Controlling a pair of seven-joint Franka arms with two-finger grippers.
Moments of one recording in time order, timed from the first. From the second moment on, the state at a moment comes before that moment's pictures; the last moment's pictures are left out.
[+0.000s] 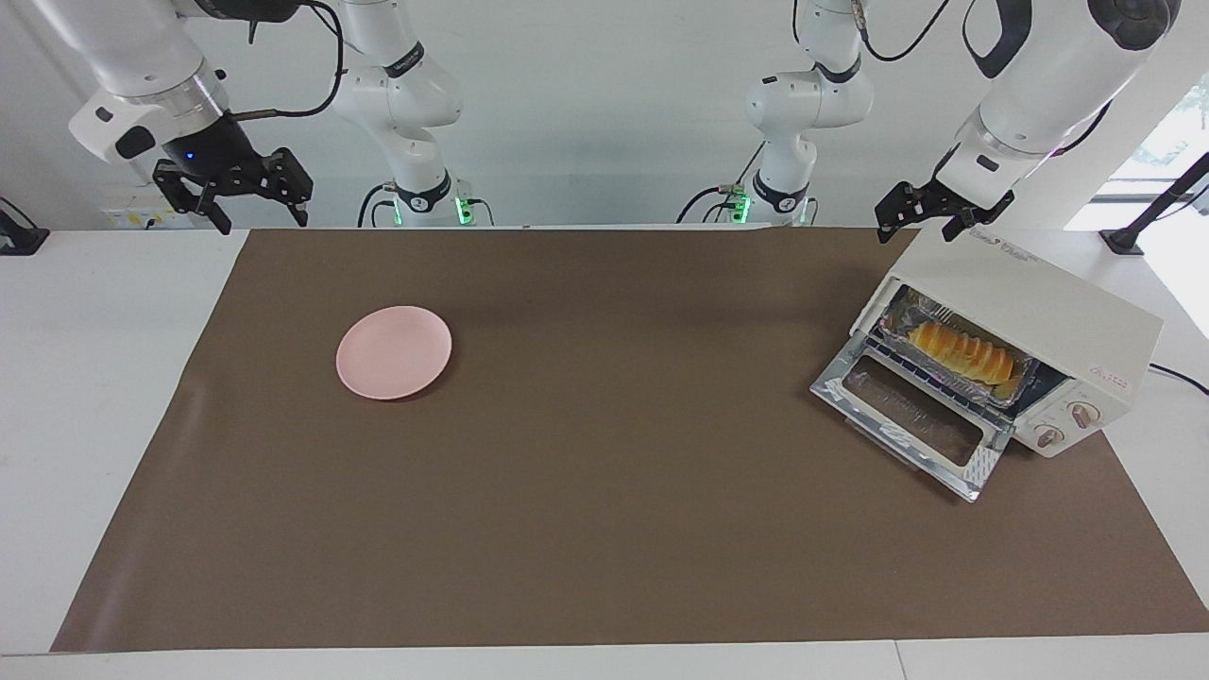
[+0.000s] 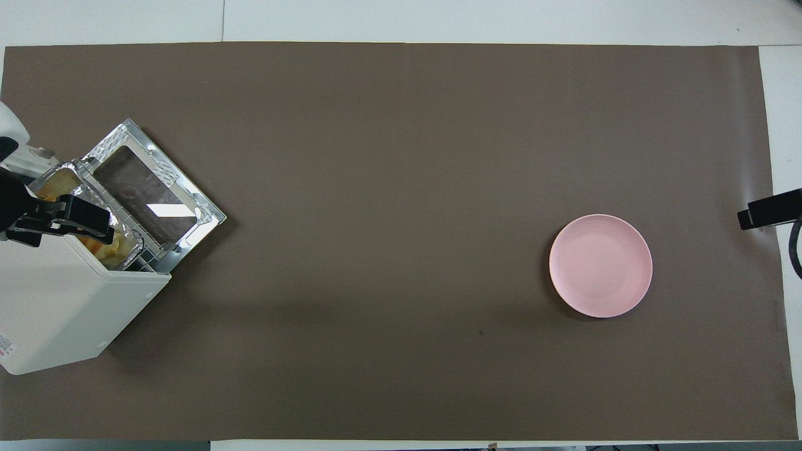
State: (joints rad) left arm 0.00 -0.04 -0.09 -1.62 -0.02 1.40 -0.04; right arm -0.06 -0.07 -0.02 -1.58 0.01 1.45 -0.18
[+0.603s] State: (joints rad) left arm -0.04 -0.04 -0.10 -1.62 -0.02 1.42 -0.06; right arm -0.06 -0.07 -0.02 -1.58 0.01 1.45 -0.18
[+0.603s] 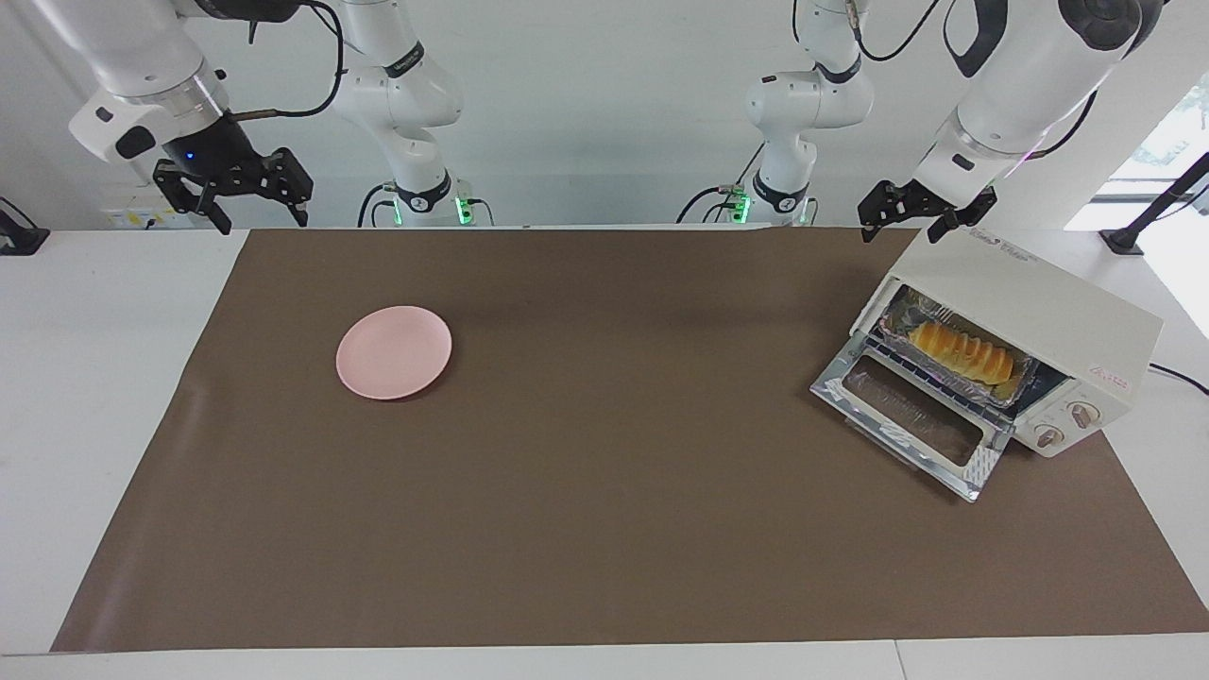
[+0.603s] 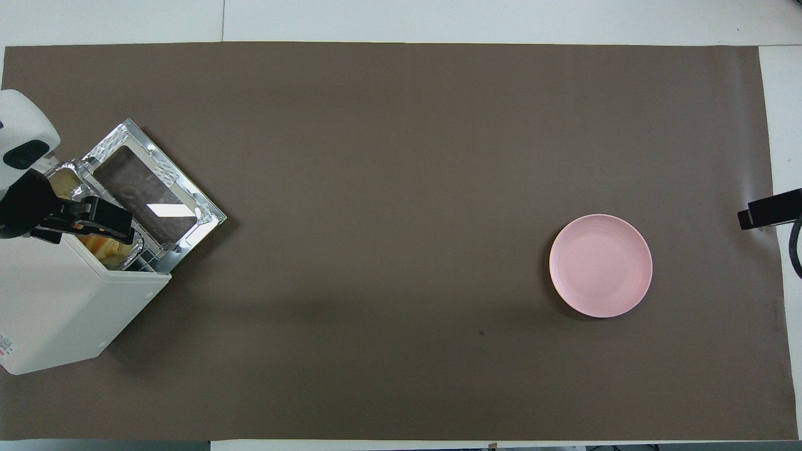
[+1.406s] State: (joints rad) left arm -0.01 0.16 -0.08 -1.64 0.14 1.71 -0.47; right arm -0.06 -0.07 -0.02 -1.58 0.01 1.45 -0.18
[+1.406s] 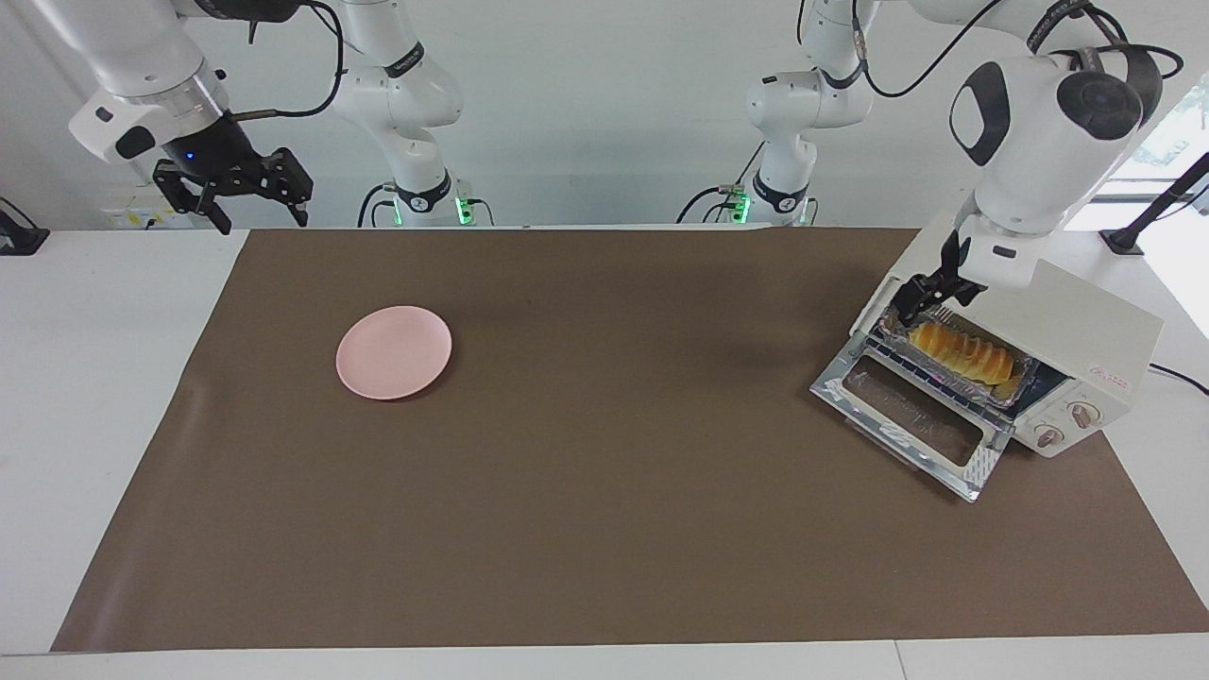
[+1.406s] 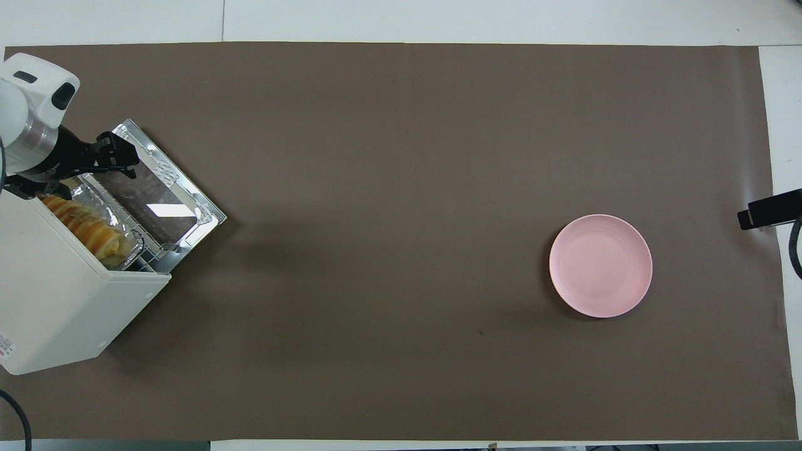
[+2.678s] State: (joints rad) left arm 0.06 0.19 -0.08 -1.88 0.21 2.00 -0.66; right arm -0.06 -0.07 -0.02 -1.58 0.01 1.45 -0.18
